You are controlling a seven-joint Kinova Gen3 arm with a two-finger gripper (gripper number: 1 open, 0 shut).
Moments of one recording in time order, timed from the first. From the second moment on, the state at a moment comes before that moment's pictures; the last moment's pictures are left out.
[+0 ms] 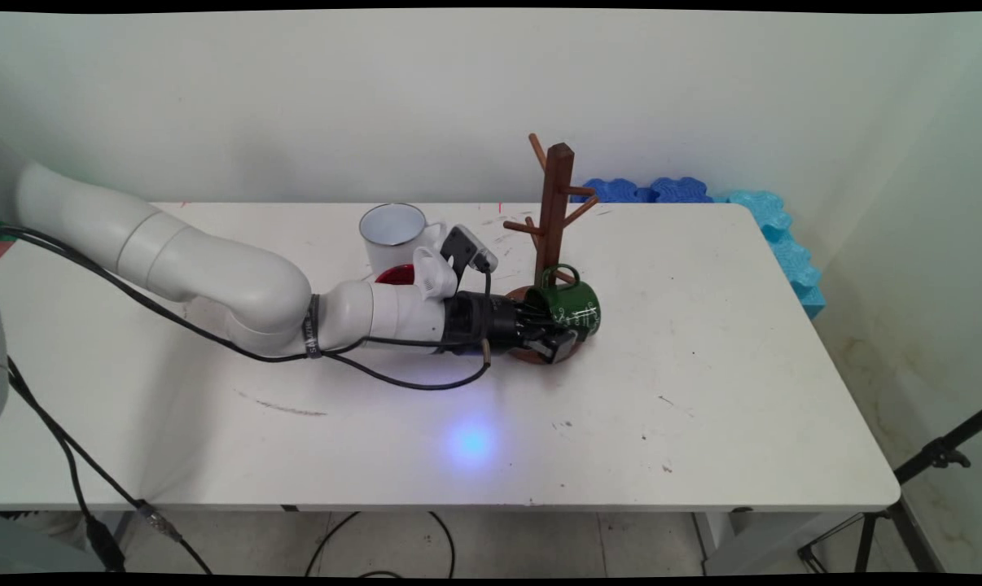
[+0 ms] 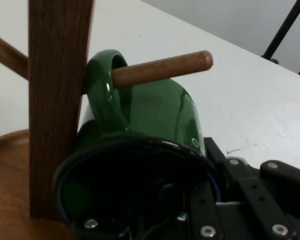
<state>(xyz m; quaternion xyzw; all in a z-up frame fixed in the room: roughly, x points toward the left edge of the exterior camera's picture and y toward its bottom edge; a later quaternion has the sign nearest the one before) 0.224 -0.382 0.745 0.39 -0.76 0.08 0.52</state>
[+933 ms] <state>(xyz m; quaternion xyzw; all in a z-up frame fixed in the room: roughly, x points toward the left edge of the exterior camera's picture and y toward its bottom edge) 0.207 -0.355 0.775 0.36 -0.75 0.06 0.55</state>
